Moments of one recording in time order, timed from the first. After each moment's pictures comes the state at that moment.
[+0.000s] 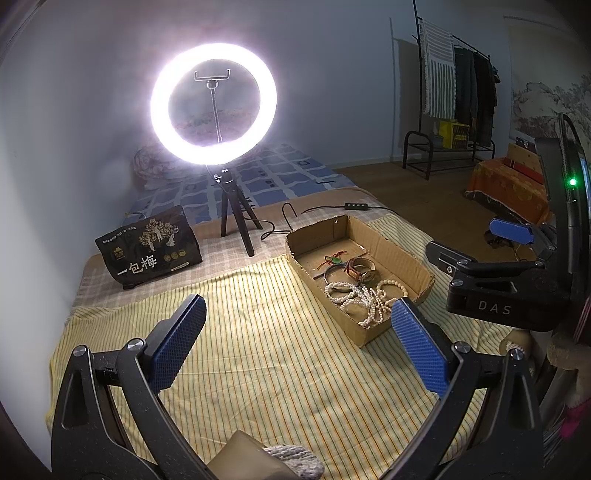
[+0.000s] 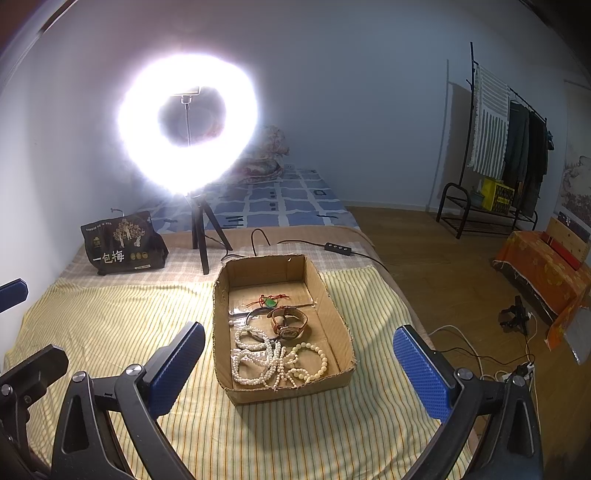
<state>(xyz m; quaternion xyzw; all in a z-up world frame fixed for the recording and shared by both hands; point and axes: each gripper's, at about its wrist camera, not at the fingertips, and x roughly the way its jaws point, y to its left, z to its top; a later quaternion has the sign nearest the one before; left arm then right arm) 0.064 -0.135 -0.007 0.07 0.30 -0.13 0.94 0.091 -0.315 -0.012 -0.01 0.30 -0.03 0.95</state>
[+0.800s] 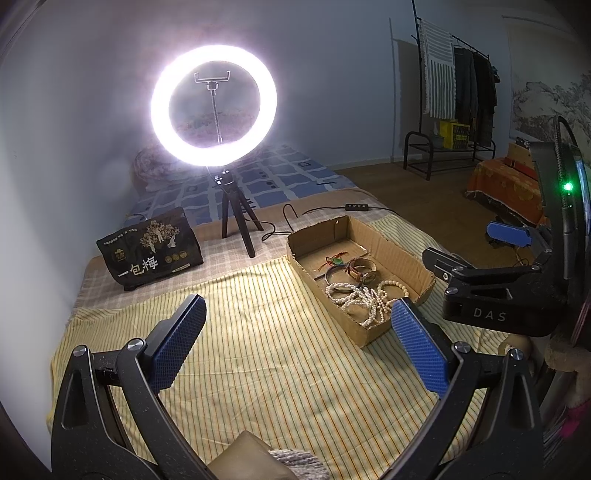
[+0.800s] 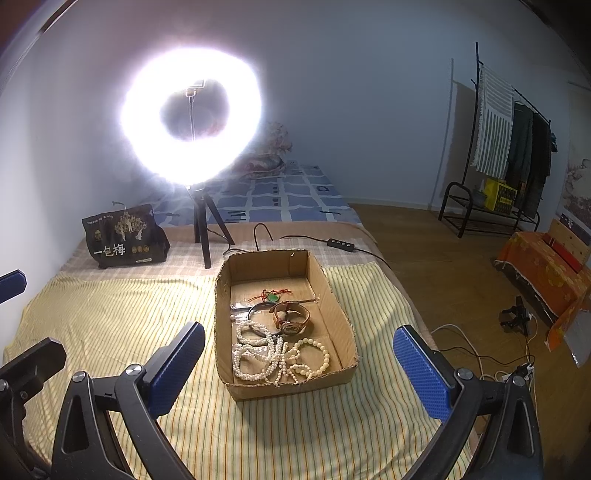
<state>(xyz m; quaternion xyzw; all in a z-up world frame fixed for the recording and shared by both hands) 0.065 -0.135 -0.005 0.07 0.30 -0.13 0.94 0.089 -0.314 -0.016 -0.02 0.31 -0.02 0.95</state>
